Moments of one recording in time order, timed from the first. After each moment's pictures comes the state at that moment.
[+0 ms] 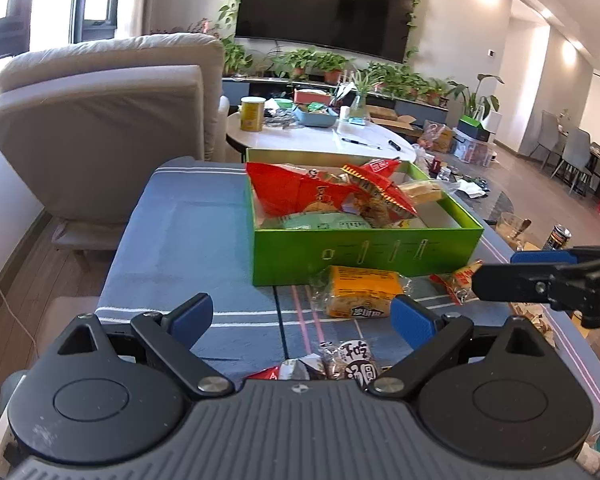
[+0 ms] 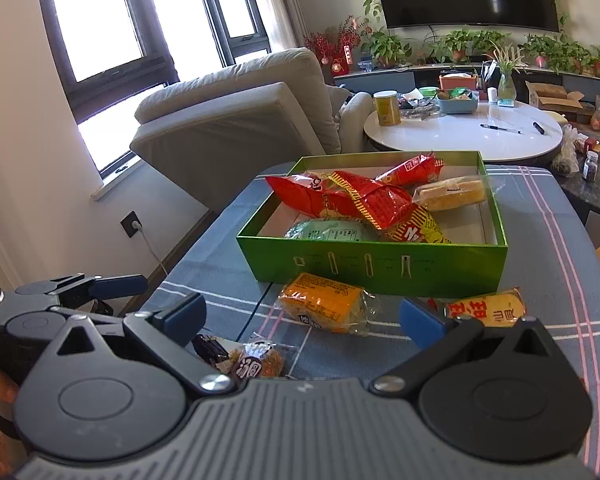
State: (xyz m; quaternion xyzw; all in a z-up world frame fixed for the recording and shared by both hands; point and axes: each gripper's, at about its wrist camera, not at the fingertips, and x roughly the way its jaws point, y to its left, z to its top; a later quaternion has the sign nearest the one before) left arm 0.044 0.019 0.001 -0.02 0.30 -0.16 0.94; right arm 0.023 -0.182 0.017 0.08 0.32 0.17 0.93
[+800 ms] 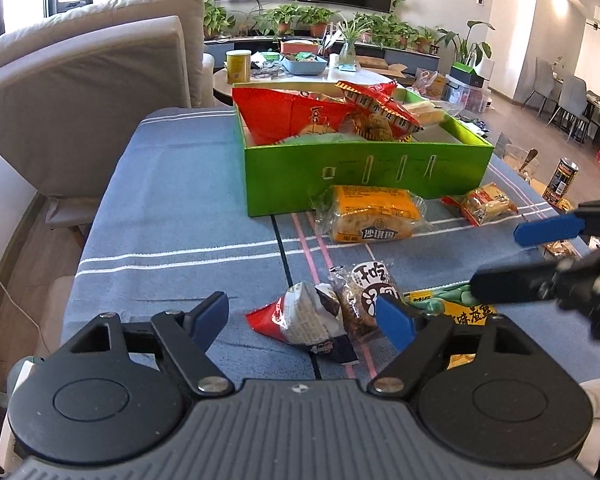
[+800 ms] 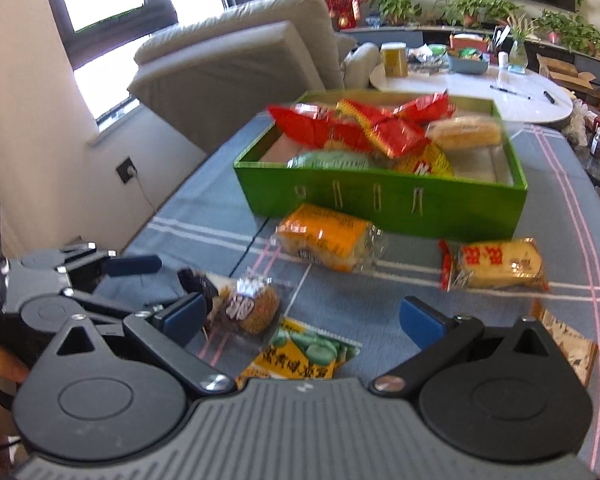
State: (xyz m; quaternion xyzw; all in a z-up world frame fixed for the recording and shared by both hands) left arm 0.044 0.012 -0.045 0.03 0.36 -0.18 0.92; right arm 0.023 -0.163 -0.019 0.03 0.39 0.17 0.90
